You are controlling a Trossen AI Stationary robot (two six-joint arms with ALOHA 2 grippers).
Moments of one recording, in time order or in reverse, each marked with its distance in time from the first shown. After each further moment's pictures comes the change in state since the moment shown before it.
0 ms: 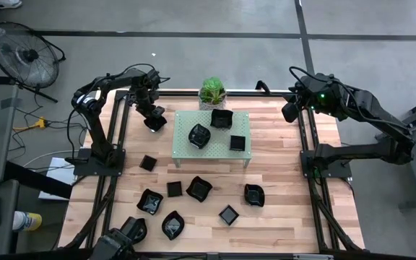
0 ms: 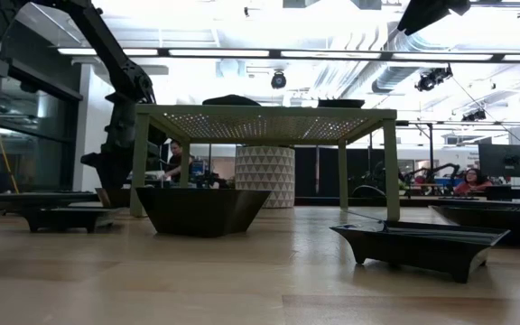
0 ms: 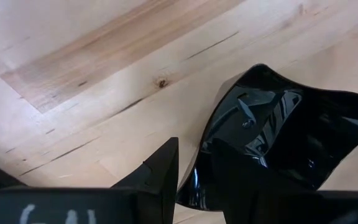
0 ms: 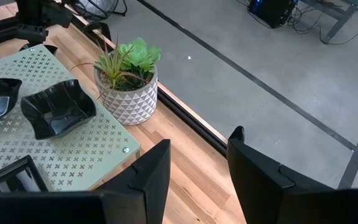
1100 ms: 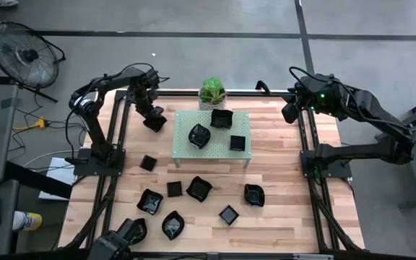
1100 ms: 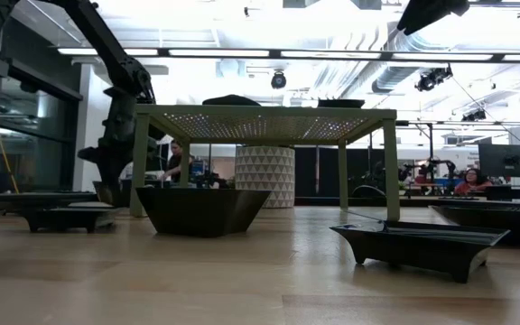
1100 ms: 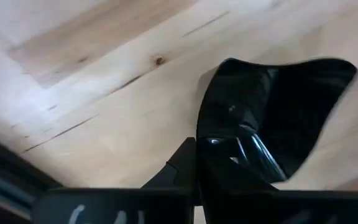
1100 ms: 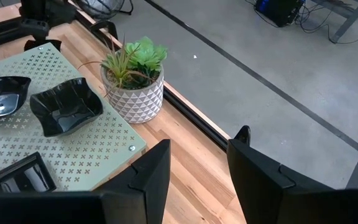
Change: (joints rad) left arm 0.000 -0.046 0.000 -0.050 -0.004 -0.005; right arm 0.000 0.000 0.000 0.000 -0.026 -0.001
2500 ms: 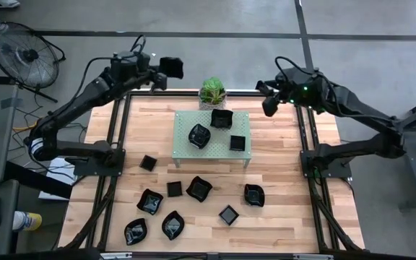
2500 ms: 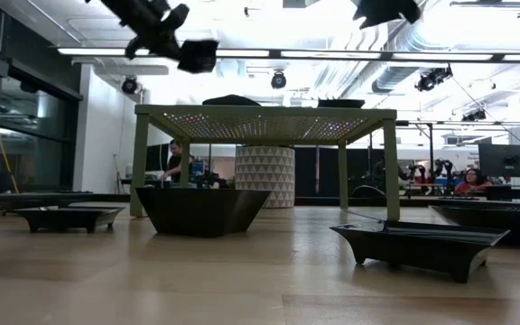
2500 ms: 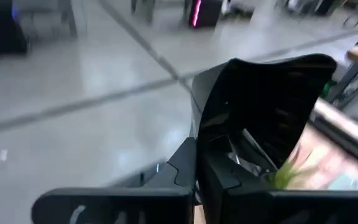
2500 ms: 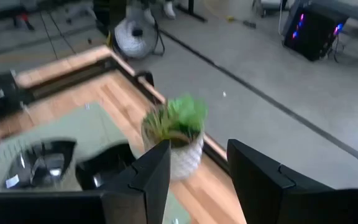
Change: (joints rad) left arm -0.324 -0.662 0.000 0.757 -0.292 -0.210; right arm 0.000 0.156 0.000 0.355 -0.101 -0.028
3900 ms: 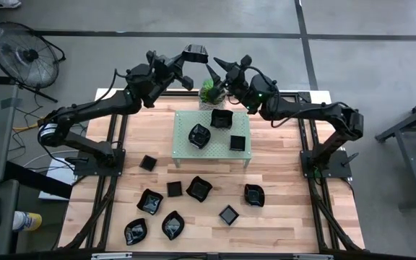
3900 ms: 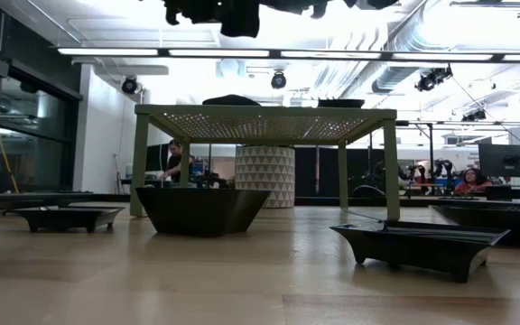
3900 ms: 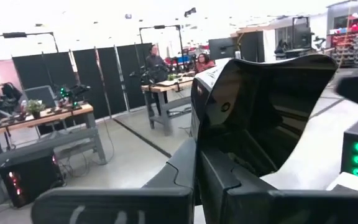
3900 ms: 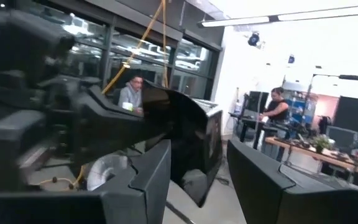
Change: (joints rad) left arm -0.313 0.187 0.000 0.678 -0.372 0.426; right arm 0.099 0.523 0.005 1.267 0.158 -0.437
